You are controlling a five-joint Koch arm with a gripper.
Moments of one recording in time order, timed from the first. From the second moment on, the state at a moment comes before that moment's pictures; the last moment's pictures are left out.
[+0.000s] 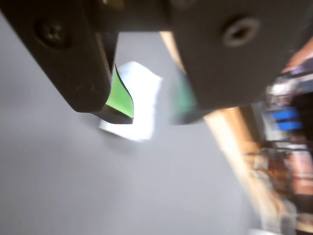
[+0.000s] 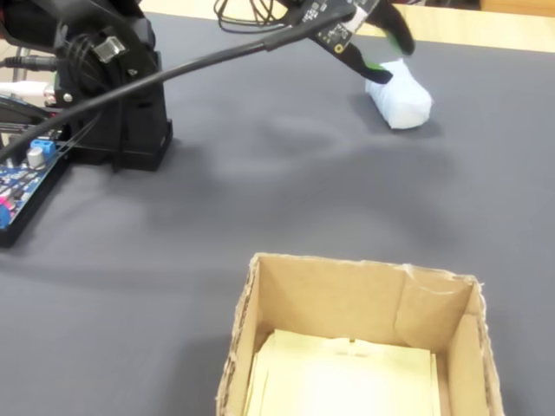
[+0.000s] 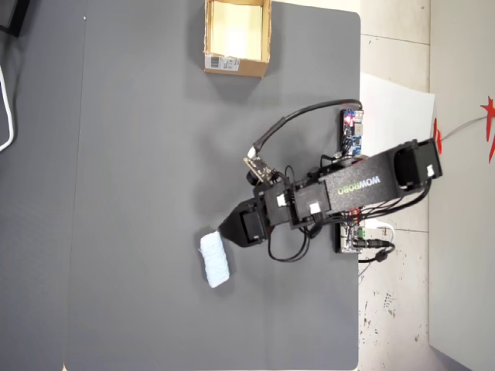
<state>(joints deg) -16.5 112.9 136.5 16.4 103.0</state>
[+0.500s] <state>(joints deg) -24.4 95.8 121.9 32.4 102.9</state>
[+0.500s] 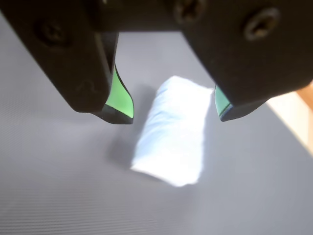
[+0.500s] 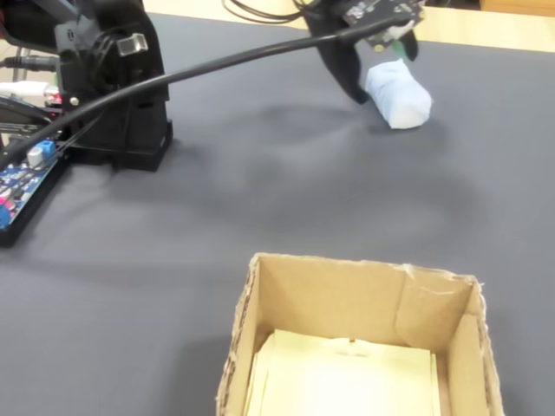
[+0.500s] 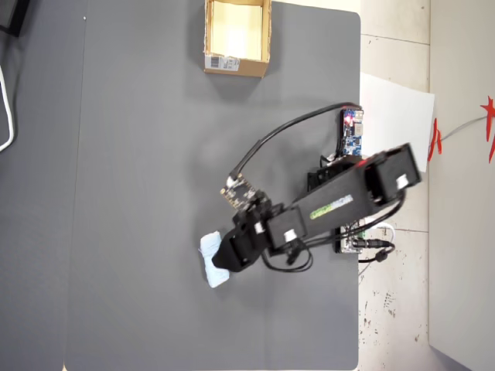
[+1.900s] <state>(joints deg) -5.3 111.3 140.5 6.6 101.9</state>
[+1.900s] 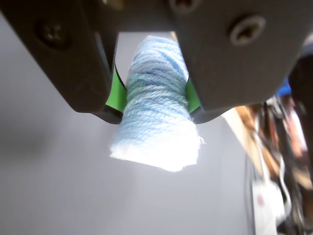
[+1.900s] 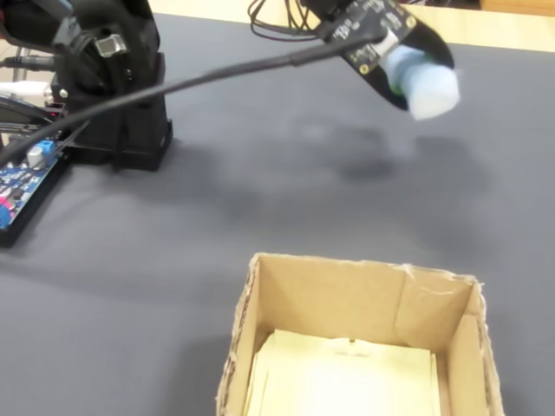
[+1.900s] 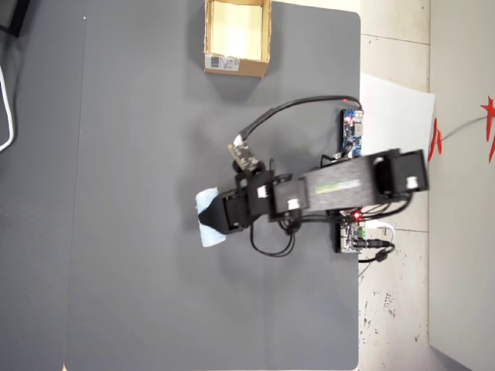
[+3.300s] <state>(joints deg) 49.5 102.7 124.0 -5.9 87.5</state>
